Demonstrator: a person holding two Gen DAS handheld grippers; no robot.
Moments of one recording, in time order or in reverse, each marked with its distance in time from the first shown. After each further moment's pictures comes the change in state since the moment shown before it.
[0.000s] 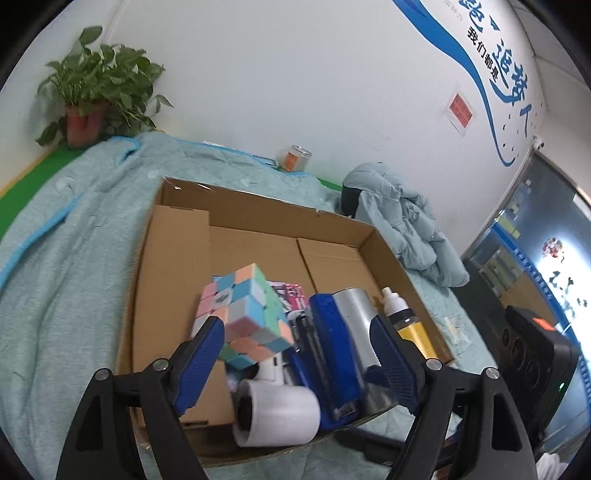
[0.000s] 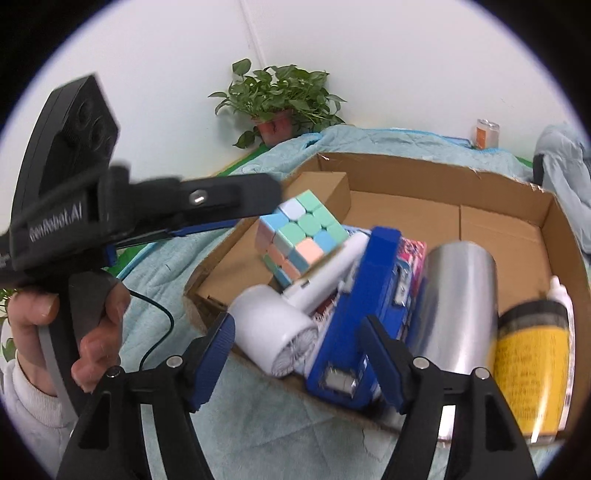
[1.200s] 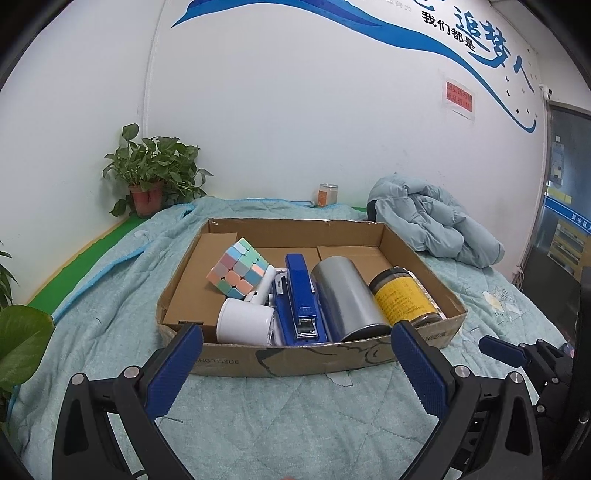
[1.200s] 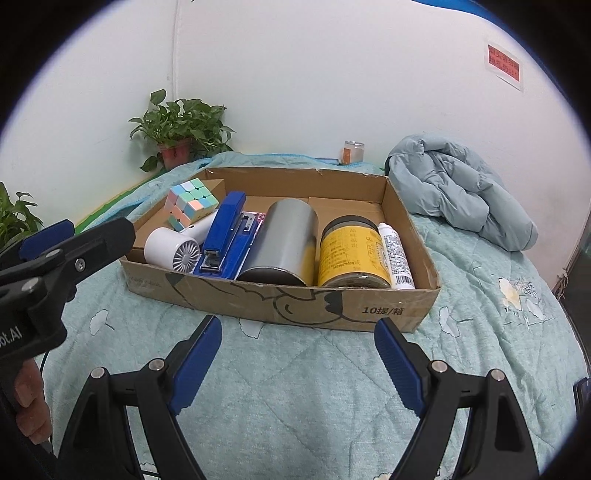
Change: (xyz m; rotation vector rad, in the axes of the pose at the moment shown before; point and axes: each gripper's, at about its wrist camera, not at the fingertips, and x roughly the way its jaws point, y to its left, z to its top) left arm -0.086 -0.151 -0.136 0.186 -0.229 0.343; right arm -0.105 -0.006 -0.084 0.058 -0.149 -0.458
